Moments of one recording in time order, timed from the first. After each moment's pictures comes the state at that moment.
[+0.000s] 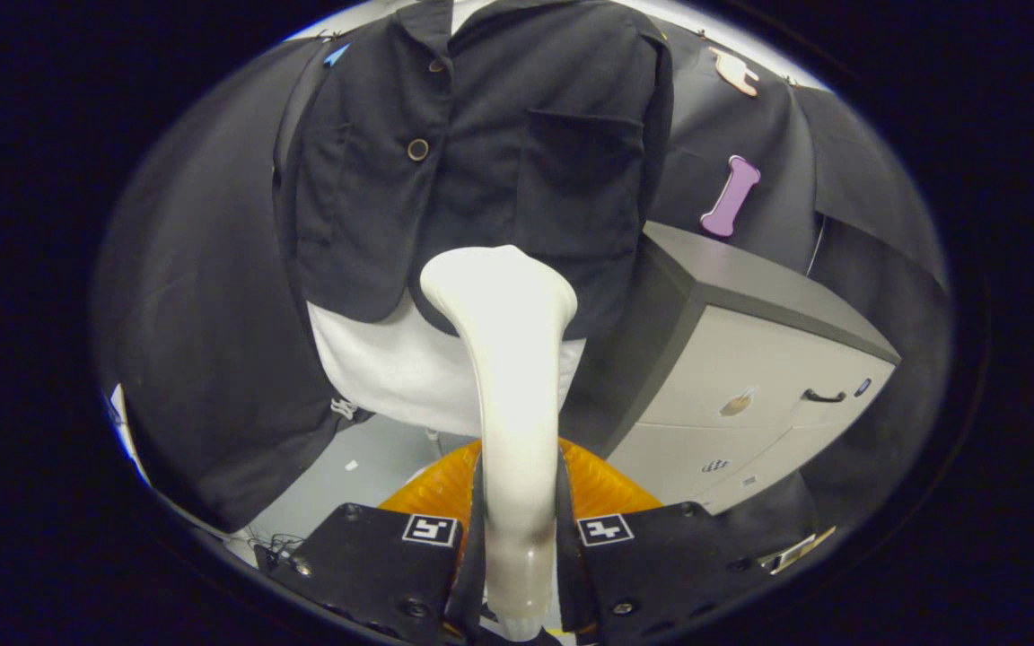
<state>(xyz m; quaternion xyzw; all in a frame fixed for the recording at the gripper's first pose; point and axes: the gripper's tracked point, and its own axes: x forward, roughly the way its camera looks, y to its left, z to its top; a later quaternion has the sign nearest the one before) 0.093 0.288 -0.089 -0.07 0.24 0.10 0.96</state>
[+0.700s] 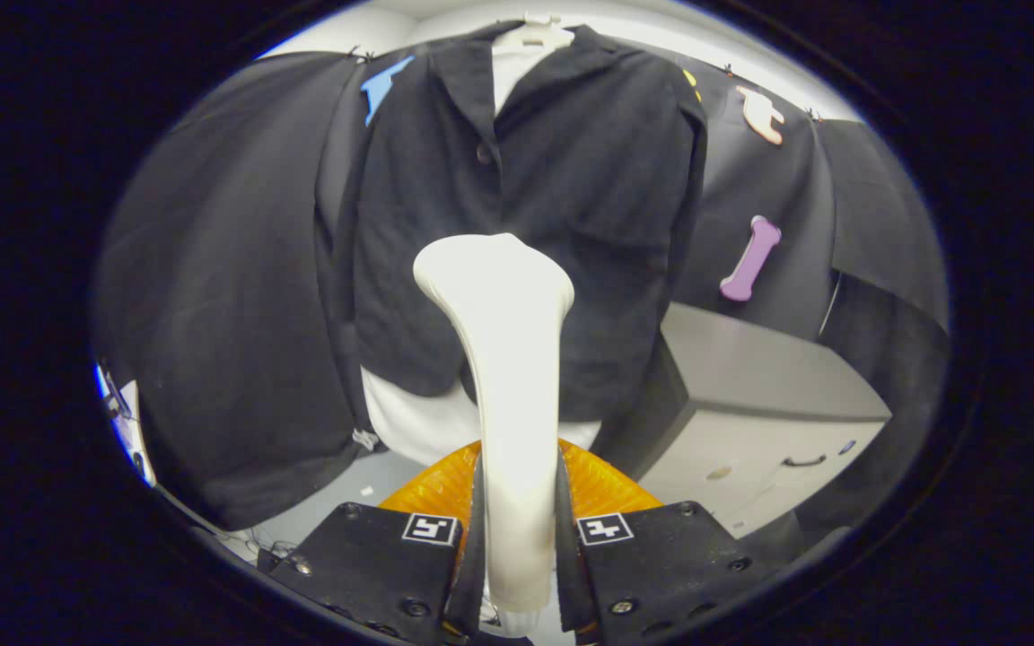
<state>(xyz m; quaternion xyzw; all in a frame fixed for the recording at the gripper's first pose) 0.073 0.326 0.053 -0.07 0.12 0.16 0.98</state>
